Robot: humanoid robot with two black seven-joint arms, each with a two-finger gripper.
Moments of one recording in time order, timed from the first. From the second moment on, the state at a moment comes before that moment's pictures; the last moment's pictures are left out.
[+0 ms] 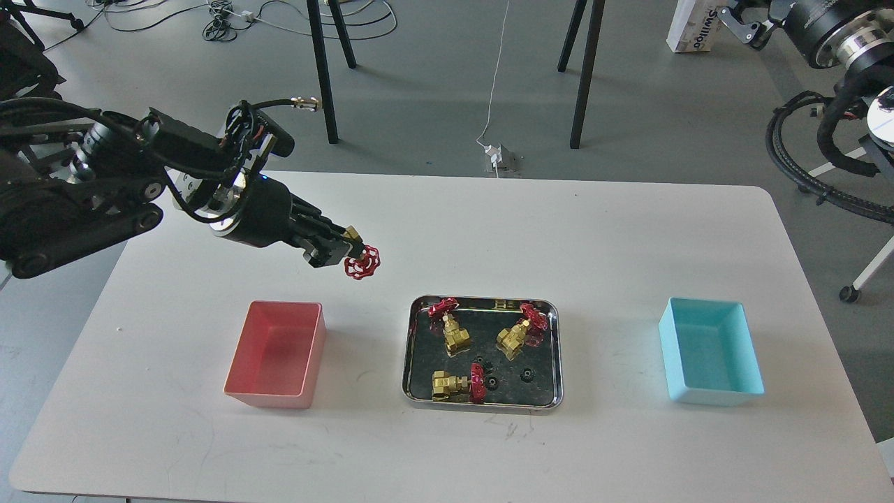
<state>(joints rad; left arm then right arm) -1.34 0.73 0.12 -1.23 1.64 -0.49 -0.49 1.03 -0.56 0.80 0.87 0.15 0.12 0.07</state>
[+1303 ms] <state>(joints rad) -1.04 0.75 0.12 -1.07 1.65 -0.46 -0.49 1.00 -0.57 0.82 0.87 0.15 0.11 0.06</state>
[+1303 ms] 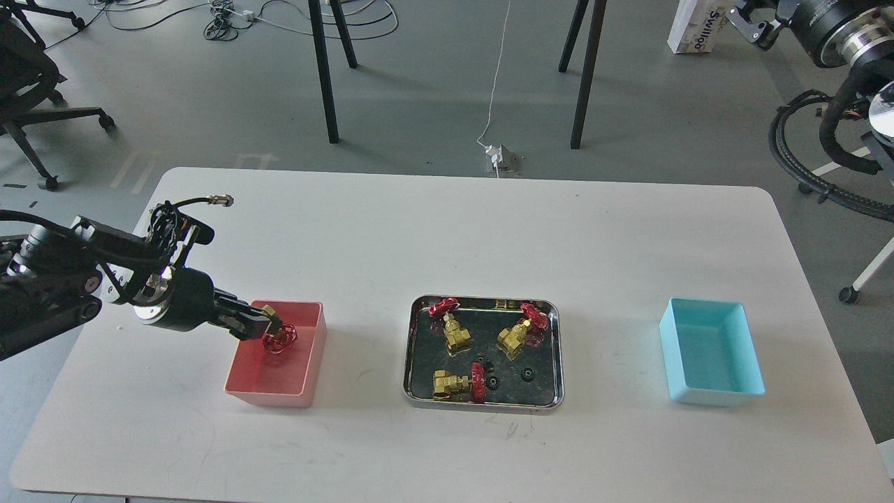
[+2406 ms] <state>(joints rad) -1.01 0.75 -0.56 -1.09 0.54 -0.49 -0.49 1.01 -0.62 0.45 1.02 -0.36 0.25 0.06</state>
